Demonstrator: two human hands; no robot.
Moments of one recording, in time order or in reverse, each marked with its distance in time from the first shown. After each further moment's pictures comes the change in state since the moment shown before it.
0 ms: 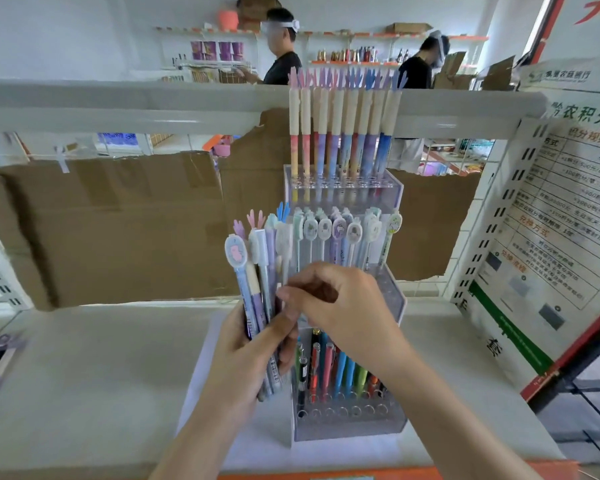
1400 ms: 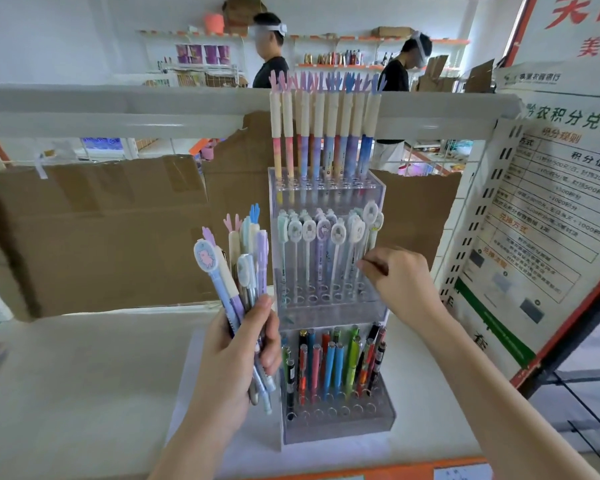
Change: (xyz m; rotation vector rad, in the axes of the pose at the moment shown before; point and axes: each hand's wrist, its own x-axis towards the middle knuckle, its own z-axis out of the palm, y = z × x) left_hand 0.002 -0.004 0.003 -0.057 0.031 -0.036; right_hand 0.034 0.082 -0.073 -0.670 0.289 -0.005
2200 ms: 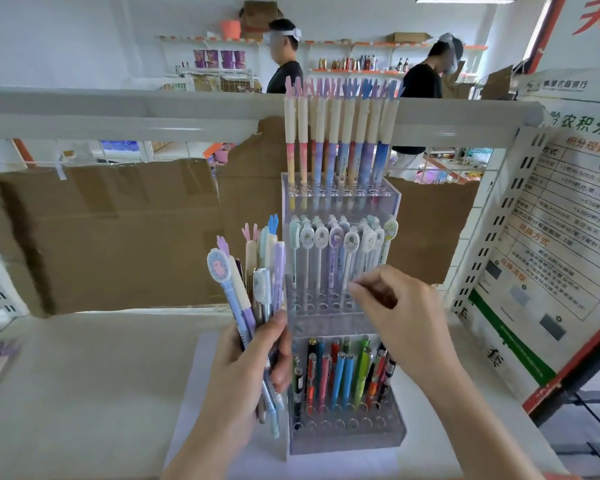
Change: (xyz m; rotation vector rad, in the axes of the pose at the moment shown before) left_hand -0.004 -0.003 -0.003 0.001 -0.010 -0.042; right_hand -0.044 -0.056 -0.019 0.388 -0.005 0.075
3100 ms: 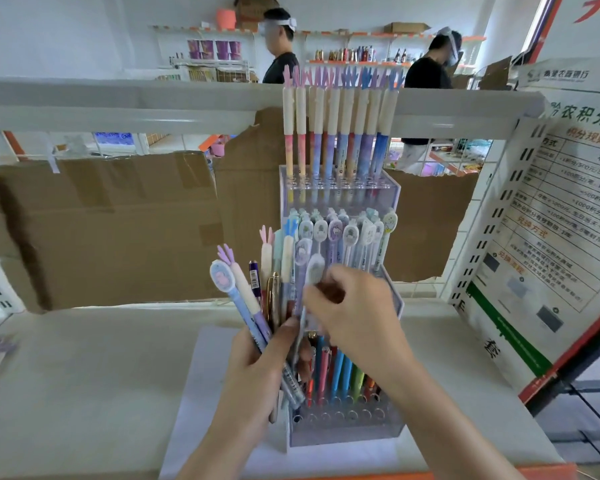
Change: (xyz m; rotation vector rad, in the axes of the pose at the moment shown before) left_hand -0.003 -0.014 0.005 0.123 0.057 0.039; right_hand -0.003 -0.033 0.028 0.062 -0.136 0.085
